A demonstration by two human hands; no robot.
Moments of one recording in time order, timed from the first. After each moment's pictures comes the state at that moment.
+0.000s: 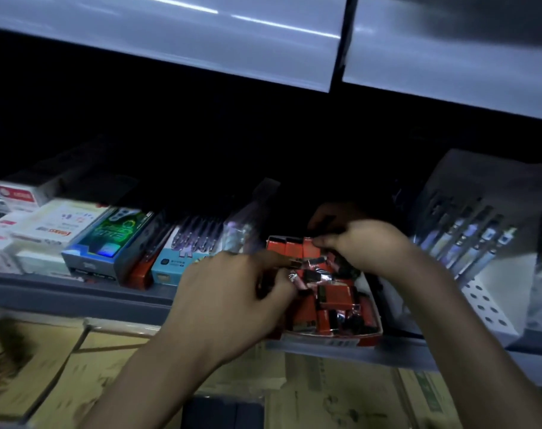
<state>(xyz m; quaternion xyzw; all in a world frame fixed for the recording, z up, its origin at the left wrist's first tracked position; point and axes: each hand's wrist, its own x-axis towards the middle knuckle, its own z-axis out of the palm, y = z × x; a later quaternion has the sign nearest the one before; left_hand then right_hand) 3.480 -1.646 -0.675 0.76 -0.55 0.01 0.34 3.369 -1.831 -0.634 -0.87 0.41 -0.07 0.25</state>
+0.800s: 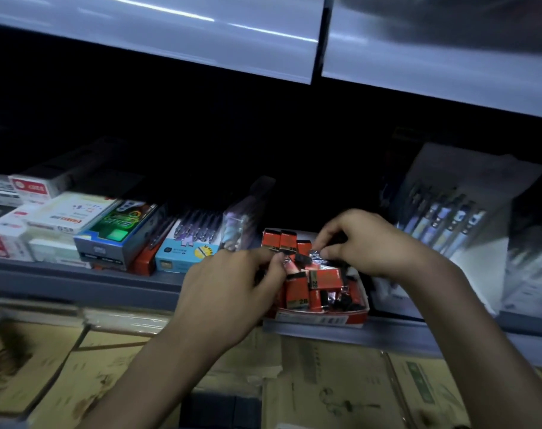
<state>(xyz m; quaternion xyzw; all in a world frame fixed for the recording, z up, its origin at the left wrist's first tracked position) 3.472 -1.642 -0.691 0.77 -0.53 0.03 0.34 3.341 -1.816 -0.629 -0.90 0.38 -0.03 0.21</state>
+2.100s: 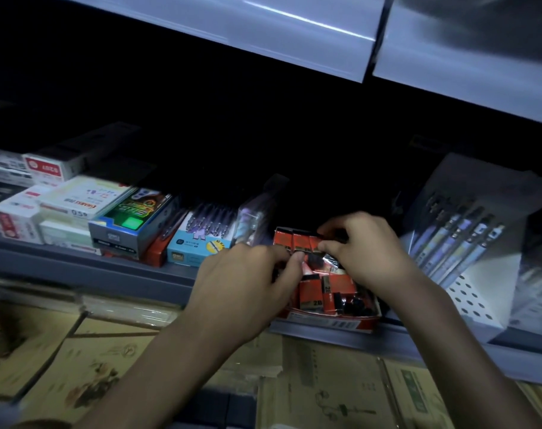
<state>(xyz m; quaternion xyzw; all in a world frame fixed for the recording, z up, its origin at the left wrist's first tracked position) 3.475 -1.645 -0.693 0.77 -0.54 0.06 0.33 3.355 -1.798 -0.646 -0.90 0.41 -0.14 0.09</state>
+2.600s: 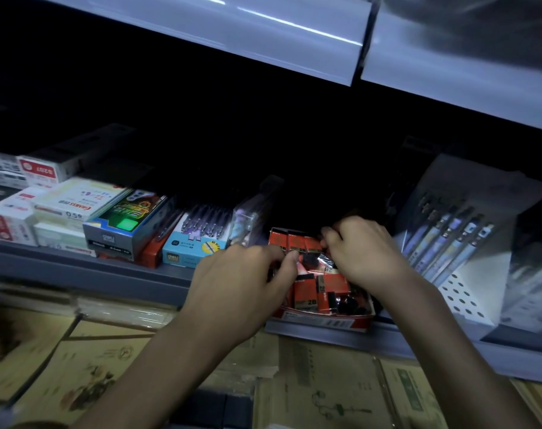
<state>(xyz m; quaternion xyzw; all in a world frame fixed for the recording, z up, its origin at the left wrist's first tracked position) 3.473 -1.644 -0.692 0.77 -0.54 0.05 0.34 3.357 -1.791 -0.640 -0.88 0.45 -0.09 0.06</state>
